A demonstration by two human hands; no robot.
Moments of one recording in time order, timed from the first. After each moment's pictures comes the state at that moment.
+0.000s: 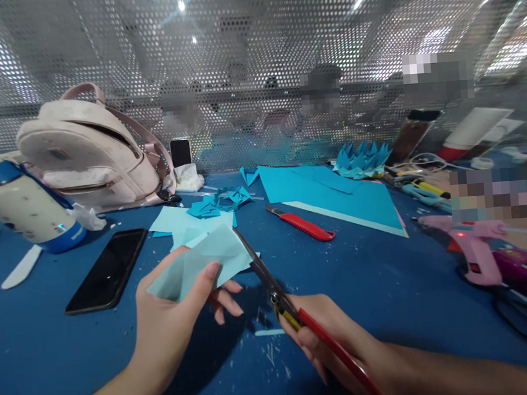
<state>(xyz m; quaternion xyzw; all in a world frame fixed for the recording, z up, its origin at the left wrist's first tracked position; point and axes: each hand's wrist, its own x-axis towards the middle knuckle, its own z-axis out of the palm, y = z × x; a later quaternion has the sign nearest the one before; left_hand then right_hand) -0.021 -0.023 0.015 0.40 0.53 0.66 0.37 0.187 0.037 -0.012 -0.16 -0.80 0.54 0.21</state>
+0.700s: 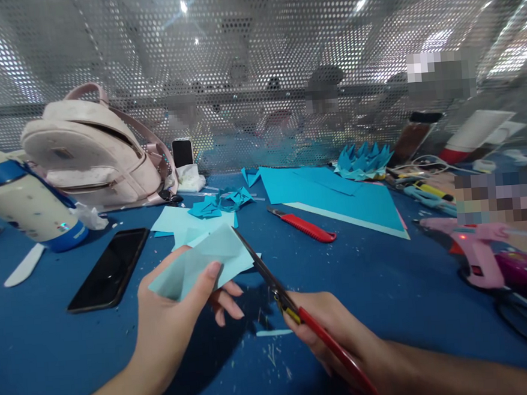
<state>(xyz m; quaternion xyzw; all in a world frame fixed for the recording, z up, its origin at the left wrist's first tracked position) -0.023 -0.024 0.017 0.40 0.51 0.66 0.39 0.187 0.039 -0.013 -0.18 -0.84 0.46 0.21</state>
